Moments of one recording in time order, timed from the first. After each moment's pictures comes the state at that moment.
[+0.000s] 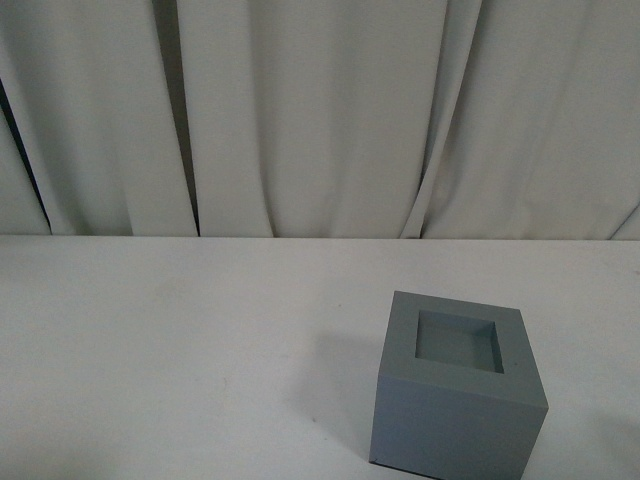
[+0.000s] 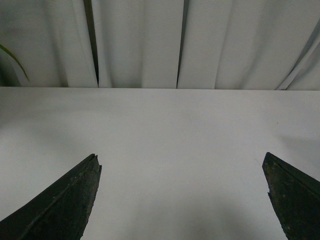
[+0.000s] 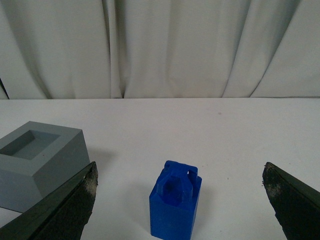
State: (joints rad) left arm 0.00 0.00 0.02 0.00 0.00 0.00; right arm 0.00 0.00 0.01 0.00 0.00 -0.01
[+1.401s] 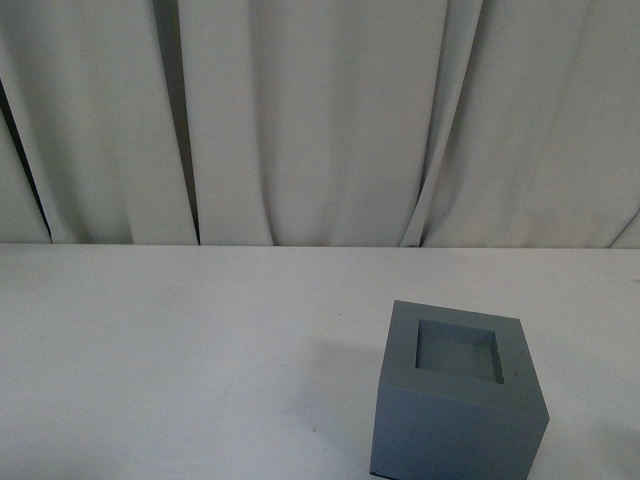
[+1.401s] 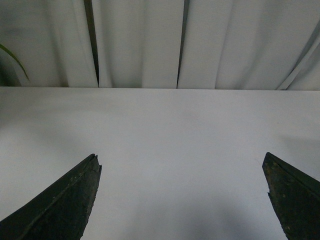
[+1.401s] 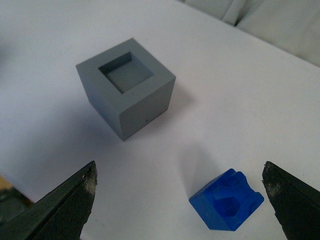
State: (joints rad) left arm 0.00 0.00 0.02 0.00 0.00 0.00; right arm -0.15 0.82 0.69 -0.53 -0.57 -0.56
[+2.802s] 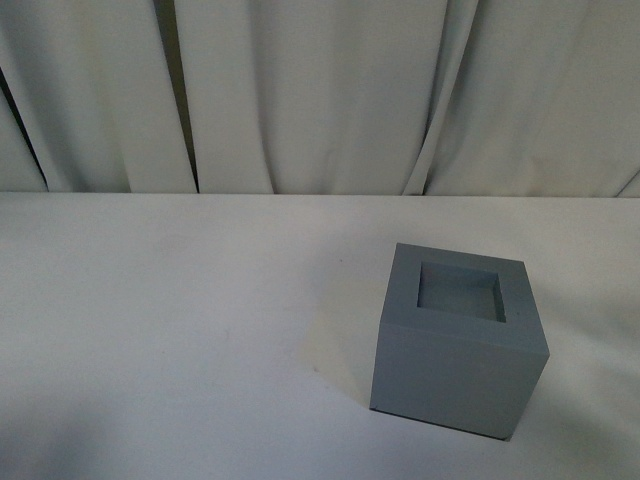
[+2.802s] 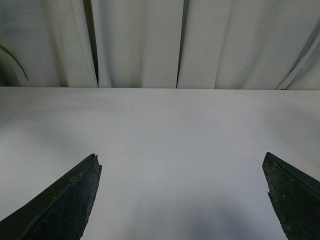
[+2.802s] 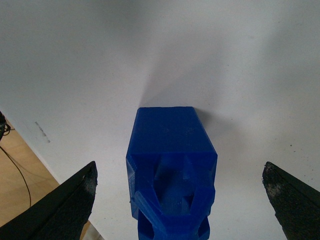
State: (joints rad) left arm 0.00 0.00 0.02 0.00 0.00 0.00; right arm -0.03 1.69 1.32 -1.08 -0.09 -1.25
